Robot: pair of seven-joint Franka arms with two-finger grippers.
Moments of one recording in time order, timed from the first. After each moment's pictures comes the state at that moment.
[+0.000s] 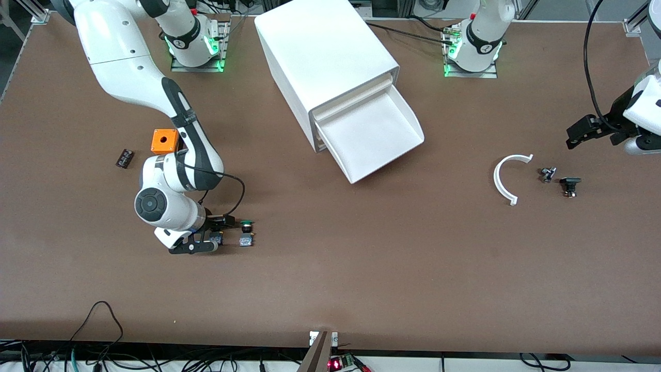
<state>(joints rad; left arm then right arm) 0.09 -0.06 -0.04 -1.80 0.05 1.77 -0.05 0.26 0.79 -0.04 -1.53 0.09 2.28 0.09</state>
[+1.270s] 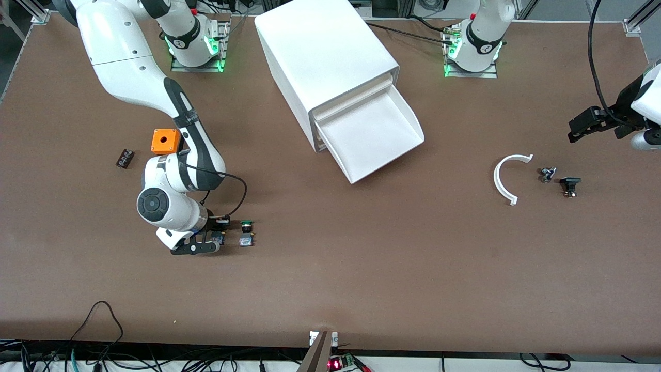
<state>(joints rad) 0.09 -0.01 -0.08 -1.64 0.05 1.64 -0.09 0.27 0.79 -0.04 -1.52 0.09 2.28 0.09</state>
